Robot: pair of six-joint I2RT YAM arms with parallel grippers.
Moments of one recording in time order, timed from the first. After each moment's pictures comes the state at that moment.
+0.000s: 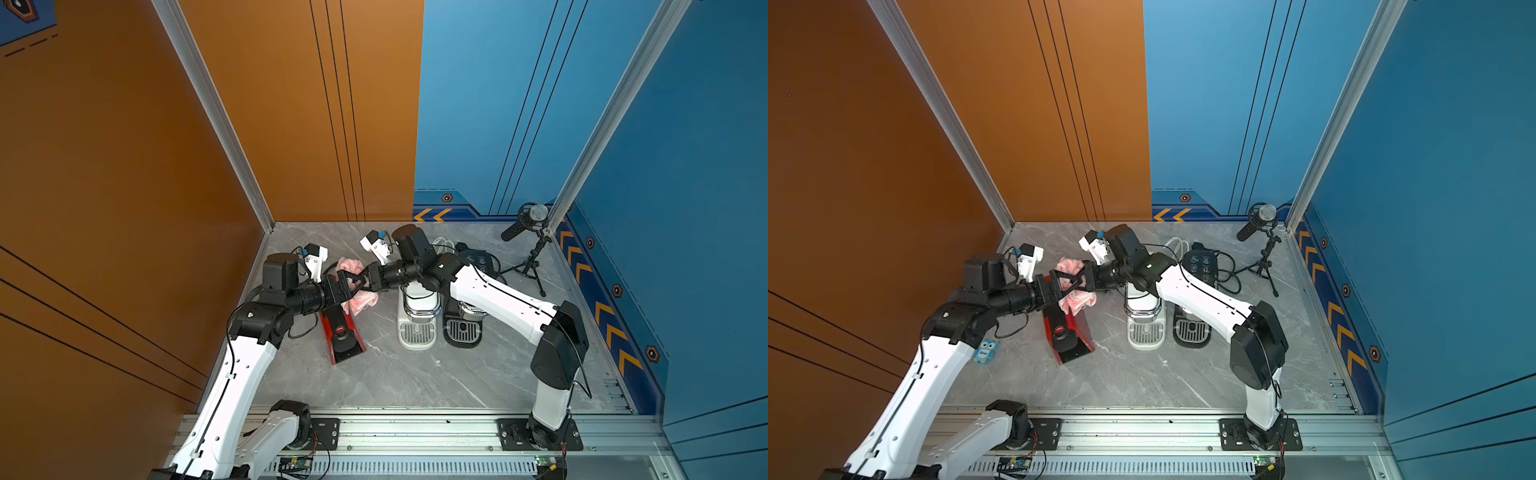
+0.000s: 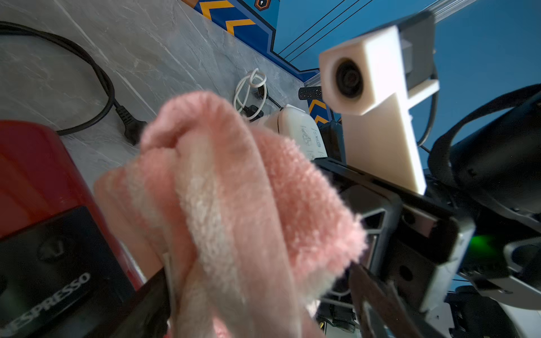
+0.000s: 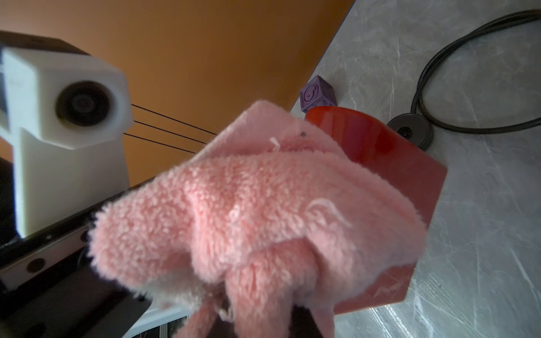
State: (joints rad) left arm -0.15 0.96 1.06 -0.69 0.60 -0.61; right arm 0.83 1.87 1.68 -0.33 -0.67 0.71
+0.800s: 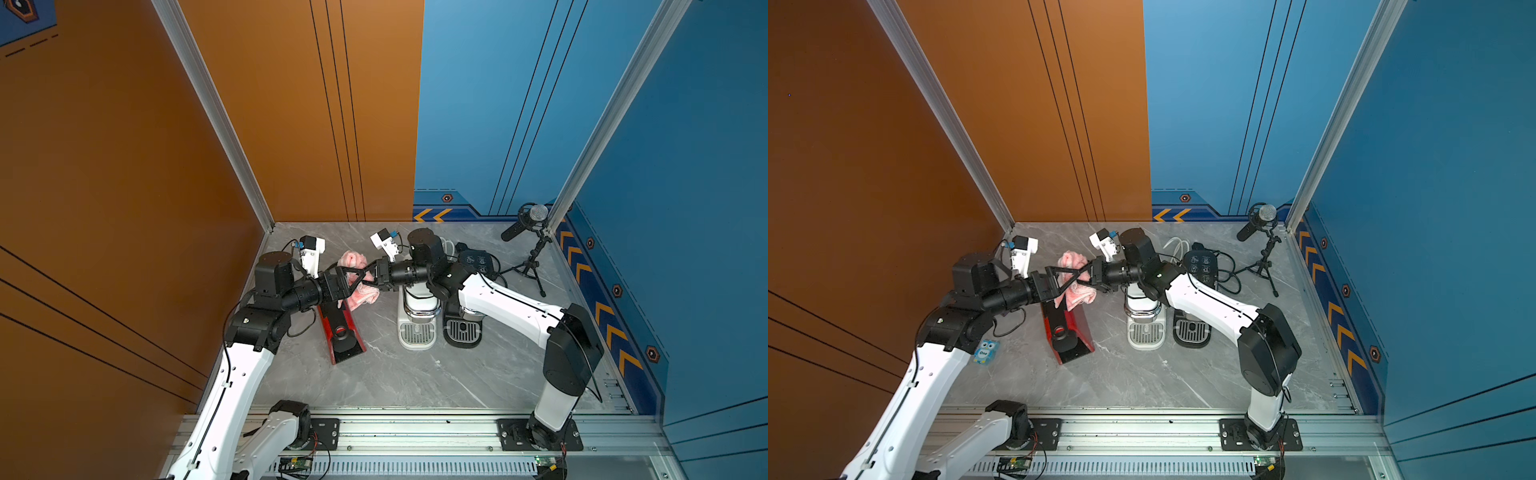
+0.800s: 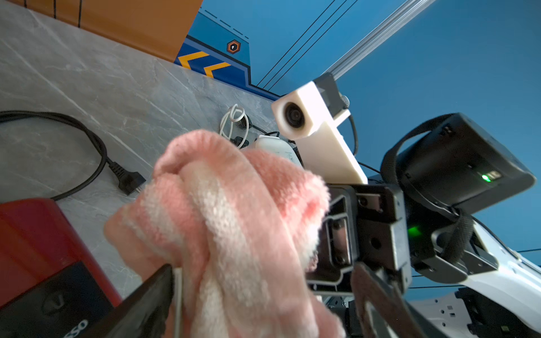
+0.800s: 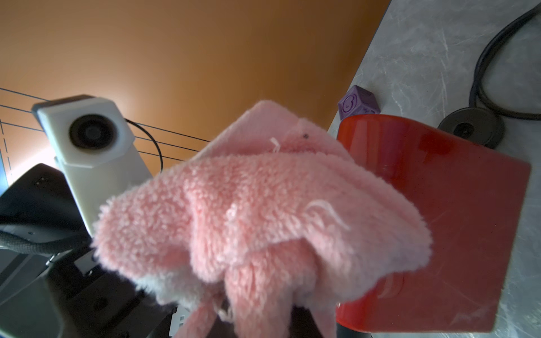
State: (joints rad) left arm -0.14 0.92 1.06 -0.58 0.61 -0.52; right arm 0.79 1.79 1.50 0.02 -0.74 1.02
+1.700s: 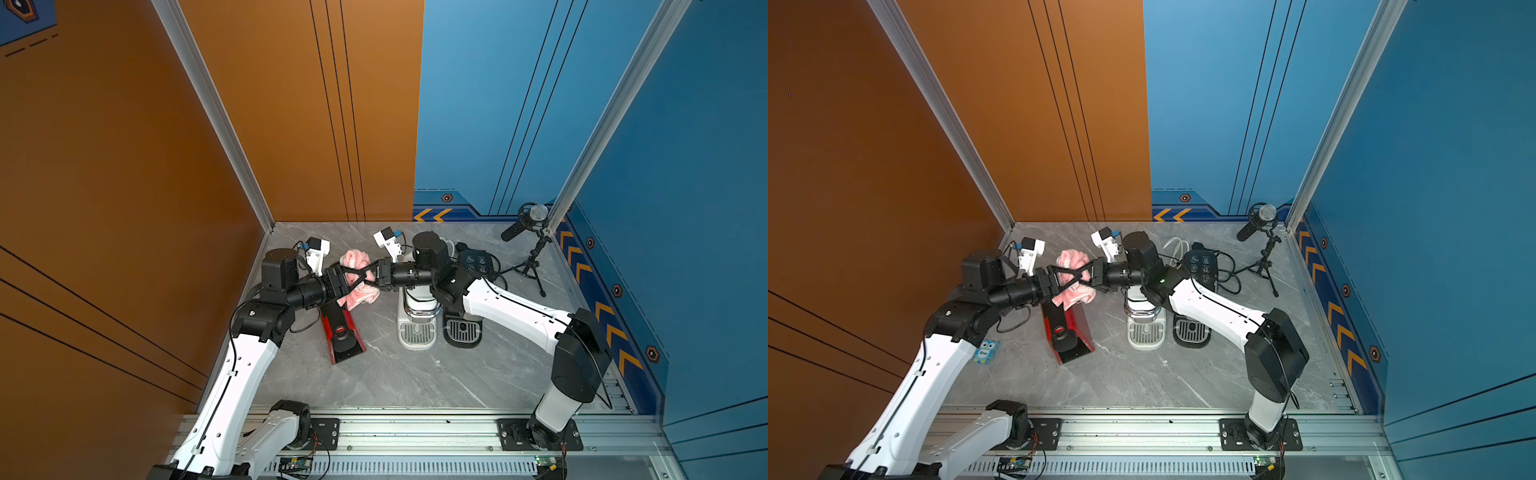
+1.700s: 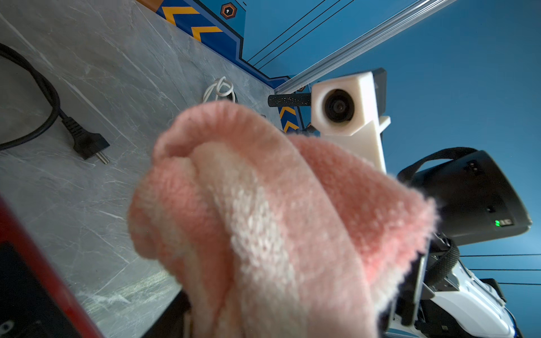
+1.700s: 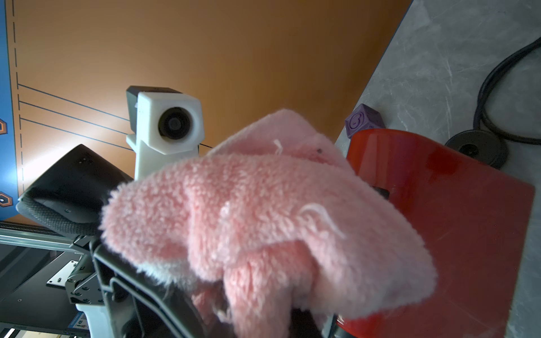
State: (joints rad) left arm -0.14 0.98 1.07 -0.56 0.69 -0.72; right arm 0.82 1.73 1.44 0.10 -0.69 1.00
